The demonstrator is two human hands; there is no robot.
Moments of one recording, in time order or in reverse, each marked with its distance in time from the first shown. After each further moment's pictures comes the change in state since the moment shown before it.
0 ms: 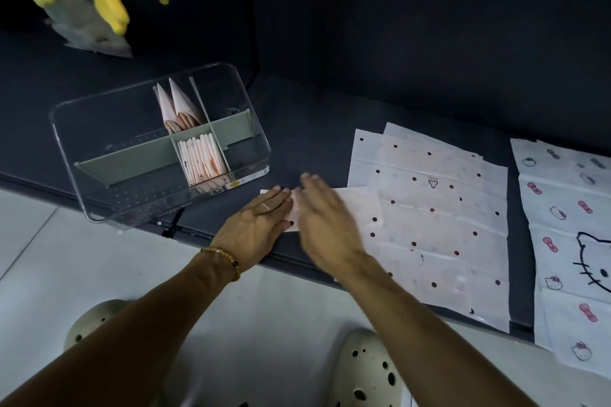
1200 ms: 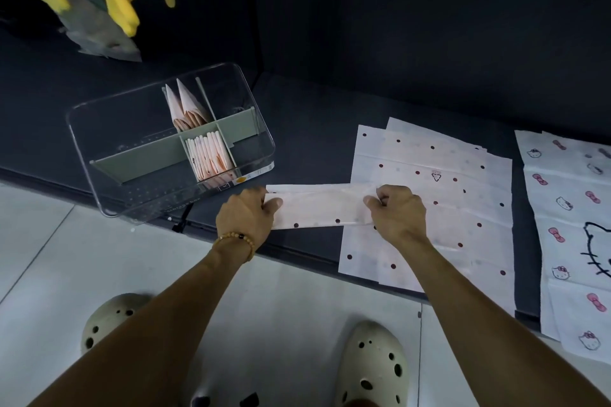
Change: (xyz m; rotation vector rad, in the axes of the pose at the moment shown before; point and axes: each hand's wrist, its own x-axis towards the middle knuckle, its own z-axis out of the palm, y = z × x) left_hand 0.004 0.016 -0.021 -0.095 0.112 -0.644; right_hand -0.017 0.070 -0.037 0.307 0.046 0.707
